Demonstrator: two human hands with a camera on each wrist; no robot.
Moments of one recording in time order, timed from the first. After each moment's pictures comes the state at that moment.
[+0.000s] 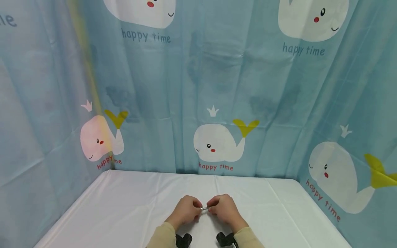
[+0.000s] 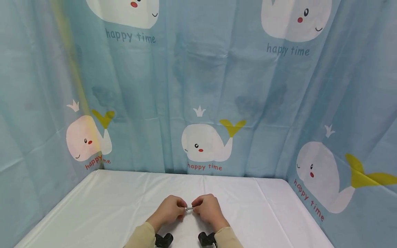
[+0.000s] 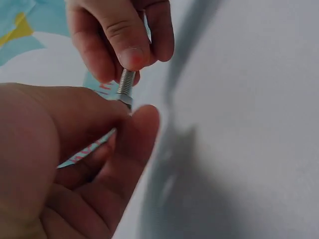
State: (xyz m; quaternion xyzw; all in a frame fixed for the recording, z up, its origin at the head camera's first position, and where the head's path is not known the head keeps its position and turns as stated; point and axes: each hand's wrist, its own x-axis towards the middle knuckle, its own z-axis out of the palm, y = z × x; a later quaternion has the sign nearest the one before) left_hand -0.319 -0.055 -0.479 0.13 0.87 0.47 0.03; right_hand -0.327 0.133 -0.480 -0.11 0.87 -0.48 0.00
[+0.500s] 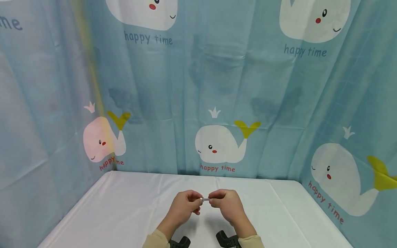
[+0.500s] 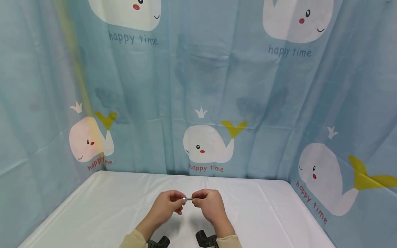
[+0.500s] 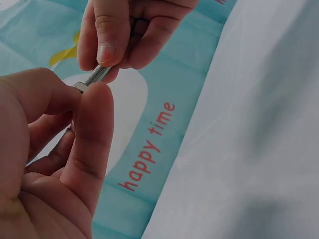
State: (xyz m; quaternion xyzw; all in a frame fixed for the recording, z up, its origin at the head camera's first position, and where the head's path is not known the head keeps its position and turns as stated) left_hand -0.296 -0.066 -0.444 0.11 0.75 0.65 0.01; right_hand -0.296 0.128 -0.428 -0.10 0.79 -0.60 -0.03
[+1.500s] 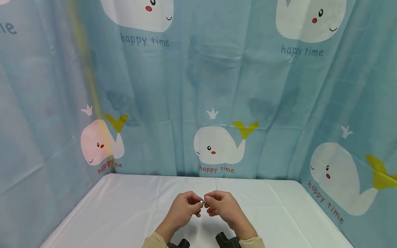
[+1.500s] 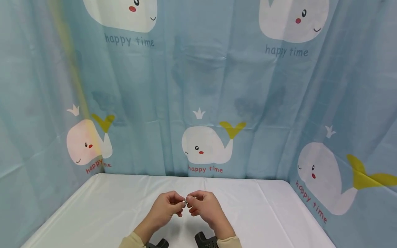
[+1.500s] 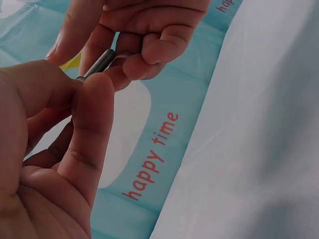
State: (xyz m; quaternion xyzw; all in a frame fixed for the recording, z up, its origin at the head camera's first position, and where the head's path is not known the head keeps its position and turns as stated) left_hand -0.292 -0.064 -0.438 0.15 0.75 0.65 0.00; right_hand -0.290 0.125 -0.418 -0.12 0.74 -0.65 0.07
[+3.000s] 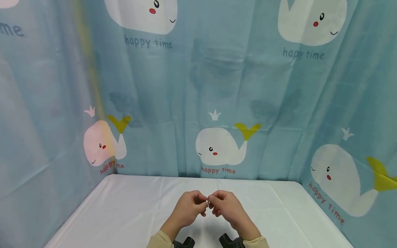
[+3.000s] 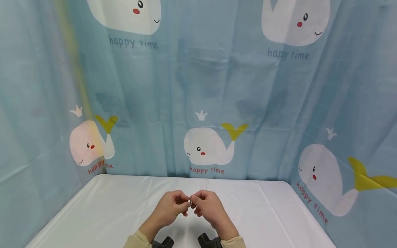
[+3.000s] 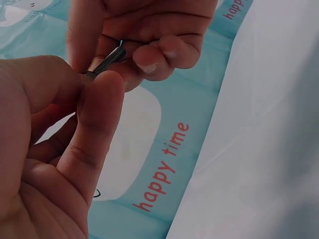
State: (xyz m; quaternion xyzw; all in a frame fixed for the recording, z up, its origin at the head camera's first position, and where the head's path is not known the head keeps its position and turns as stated) left_hand -0.292 -0.061 -0.425 0.19 0.77 0.61 0.00; right_hand -0.289 0.124 -0.413 -0.12 0.76 -0.64 0.05
